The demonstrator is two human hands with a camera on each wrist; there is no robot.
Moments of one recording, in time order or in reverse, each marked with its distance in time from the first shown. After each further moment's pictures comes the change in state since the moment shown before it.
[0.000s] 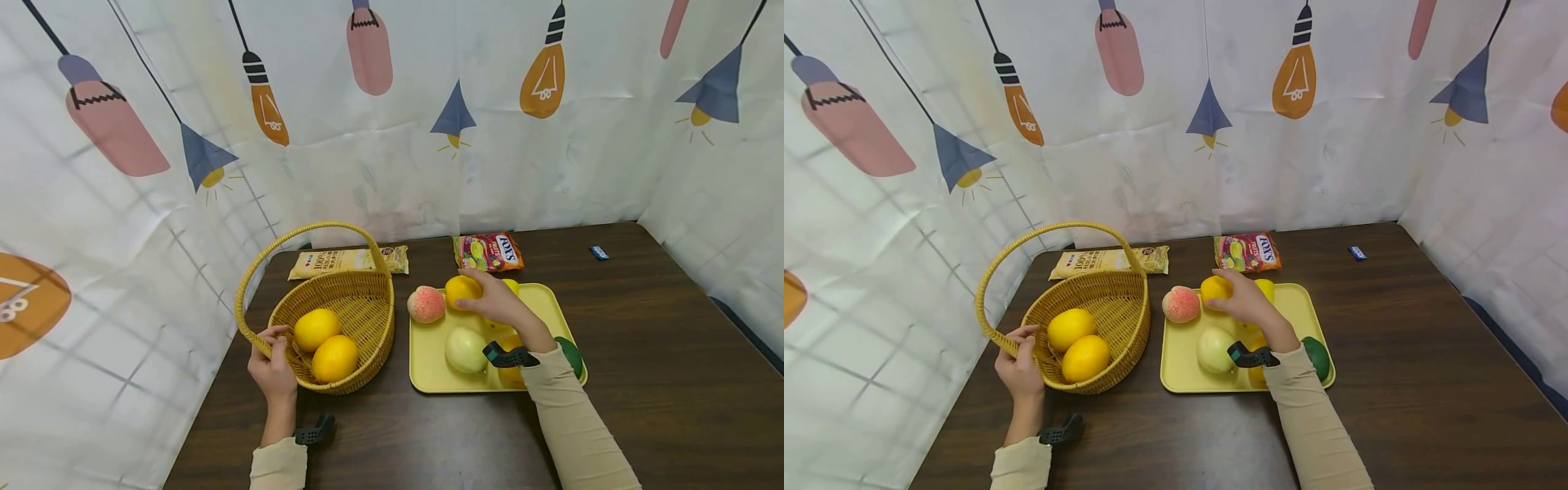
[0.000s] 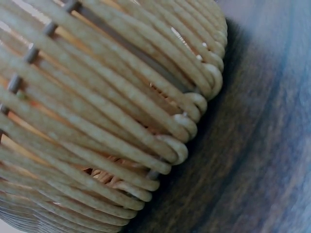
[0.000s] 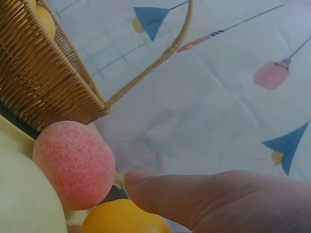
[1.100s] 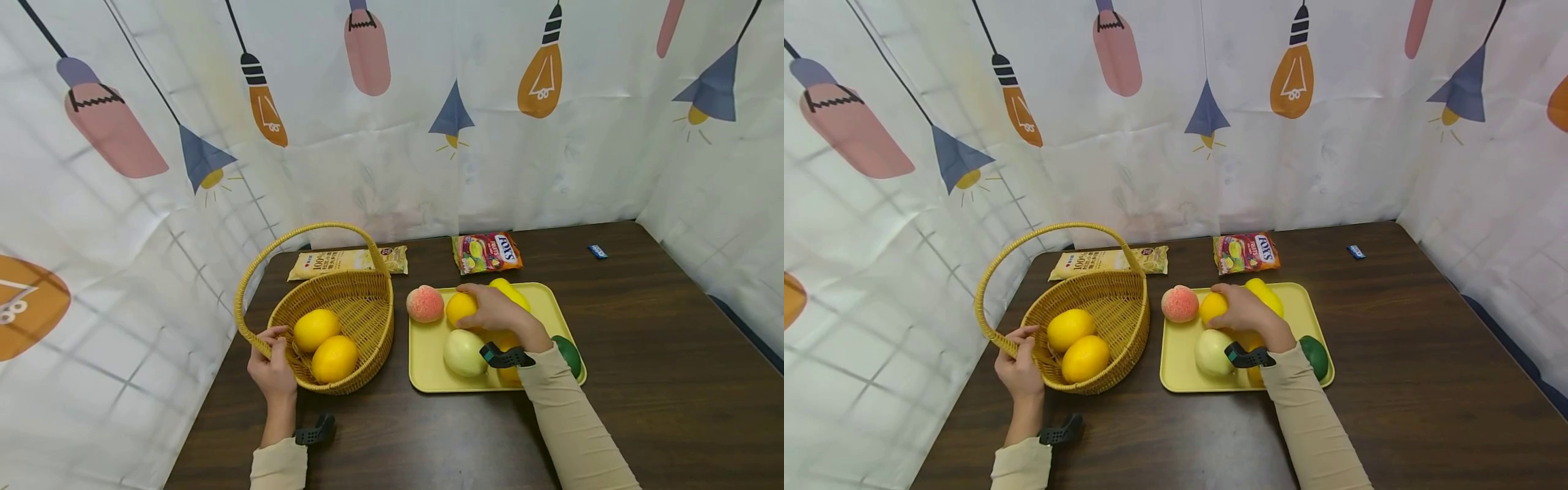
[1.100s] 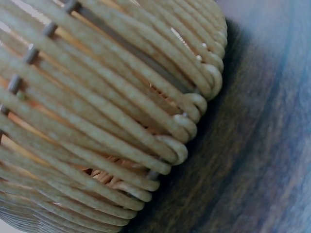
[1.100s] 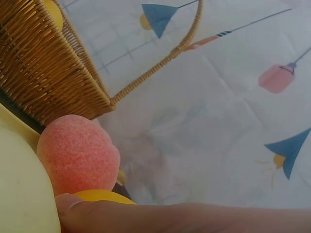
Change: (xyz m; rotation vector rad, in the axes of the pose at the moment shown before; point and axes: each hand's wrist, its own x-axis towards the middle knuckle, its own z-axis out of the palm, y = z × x) left_hand 0.000 0.003 0.001 -0.010 0.001 -0.021; right_hand -0.001 0.006 0.007 -0.158 -0.136 0.002
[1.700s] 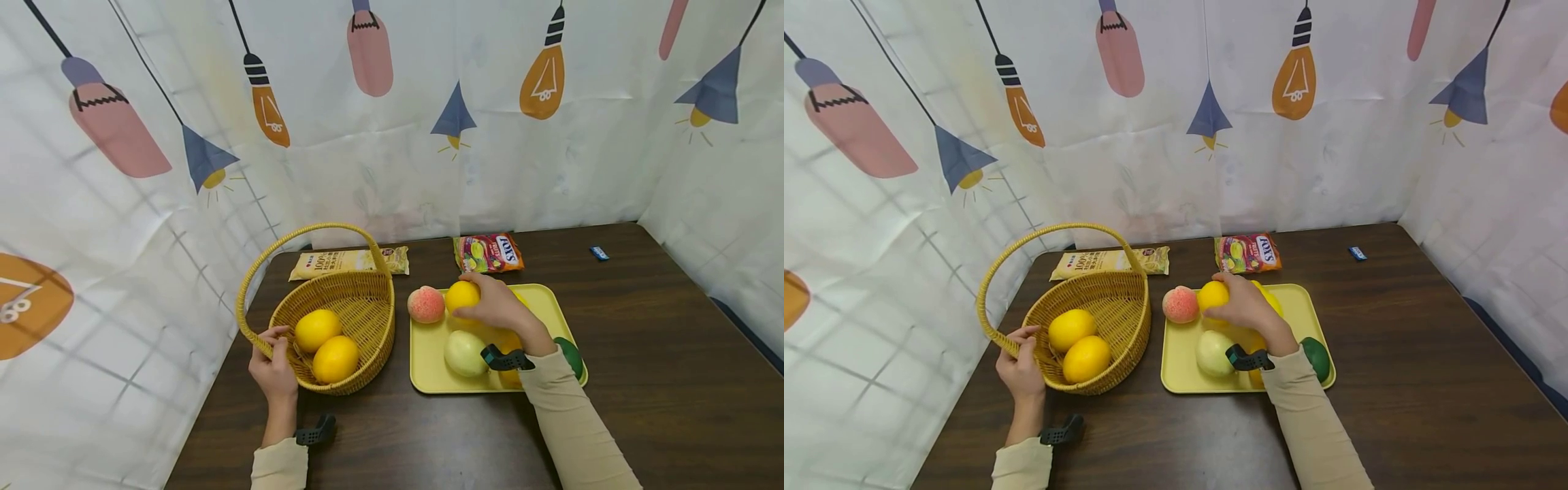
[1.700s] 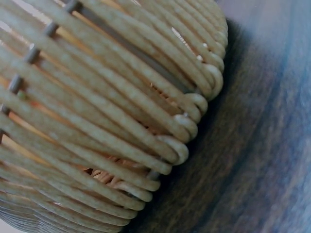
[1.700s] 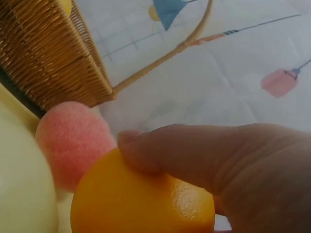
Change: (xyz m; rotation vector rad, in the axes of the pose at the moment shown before) left_hand 0.000 0.002 0.000 0.009 0.004 0.010; right_hand -0.007 -0.016 -0.008 0.058 0.141 -0.005
